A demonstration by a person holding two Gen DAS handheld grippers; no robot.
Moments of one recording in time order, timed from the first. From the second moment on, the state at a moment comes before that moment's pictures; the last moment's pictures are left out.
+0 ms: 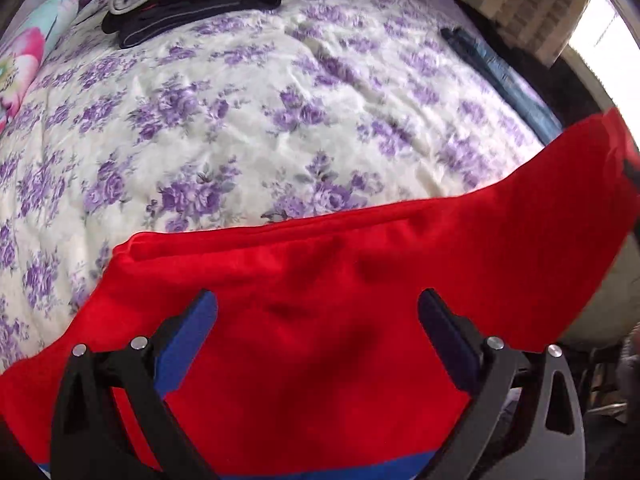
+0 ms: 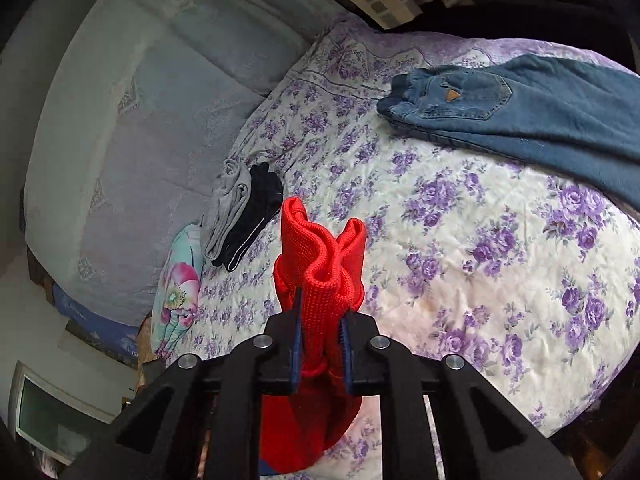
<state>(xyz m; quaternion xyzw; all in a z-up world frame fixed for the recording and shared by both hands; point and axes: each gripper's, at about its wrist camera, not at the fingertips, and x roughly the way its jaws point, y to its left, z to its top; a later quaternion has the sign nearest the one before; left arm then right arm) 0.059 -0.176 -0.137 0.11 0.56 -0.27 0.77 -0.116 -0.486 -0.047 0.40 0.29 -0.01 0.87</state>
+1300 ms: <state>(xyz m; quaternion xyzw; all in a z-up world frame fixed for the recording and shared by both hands) -0.049 0.157 -0.104 -0.25 0.55 -0.06 0.80 -0.017 -0.190 -0.105 -0.05 0.51 0.19 0.84</state>
